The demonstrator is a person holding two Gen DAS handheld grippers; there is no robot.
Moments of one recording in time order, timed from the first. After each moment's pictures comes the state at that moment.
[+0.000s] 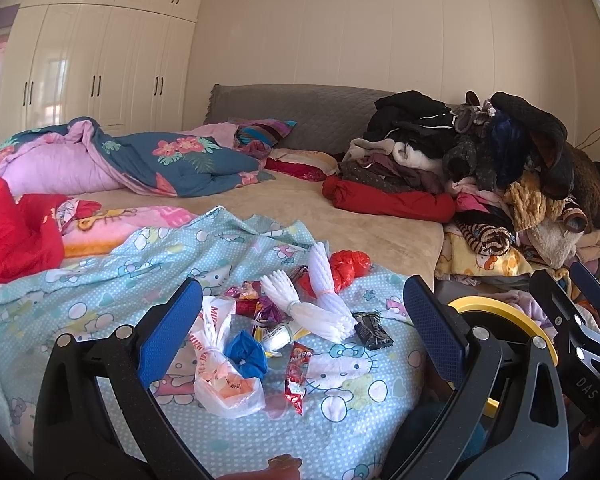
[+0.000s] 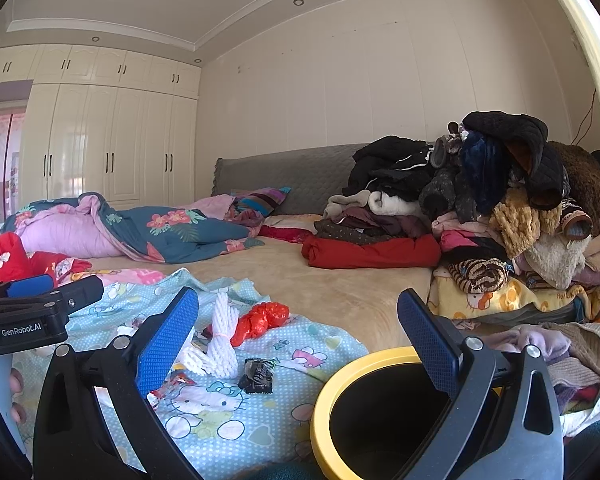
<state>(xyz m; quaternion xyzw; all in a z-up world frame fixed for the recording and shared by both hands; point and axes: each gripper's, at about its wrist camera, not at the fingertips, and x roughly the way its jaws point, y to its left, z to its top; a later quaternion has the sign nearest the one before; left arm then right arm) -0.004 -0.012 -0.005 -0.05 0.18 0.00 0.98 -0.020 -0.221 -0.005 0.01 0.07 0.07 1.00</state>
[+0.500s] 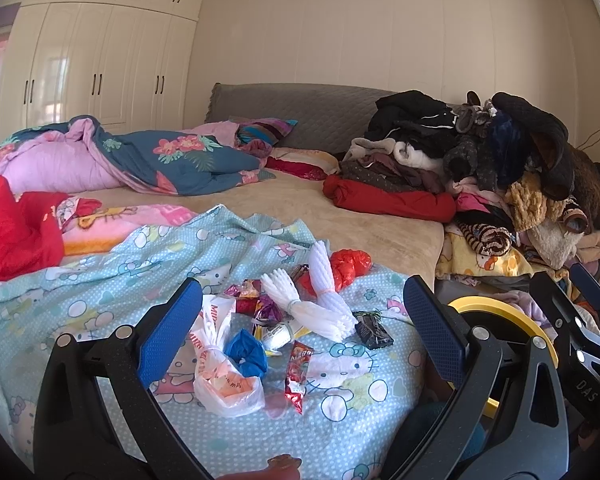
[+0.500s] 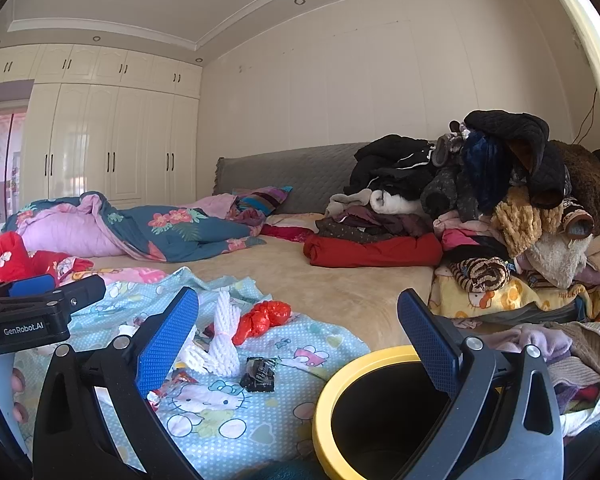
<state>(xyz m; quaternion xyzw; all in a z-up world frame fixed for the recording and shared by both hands) -0.004 -0.014 -0.002 -0.05 0.18 0.00 0.98 -0.021 -0.223 -0.007 0.01 0.07 0.07 1.00</state>
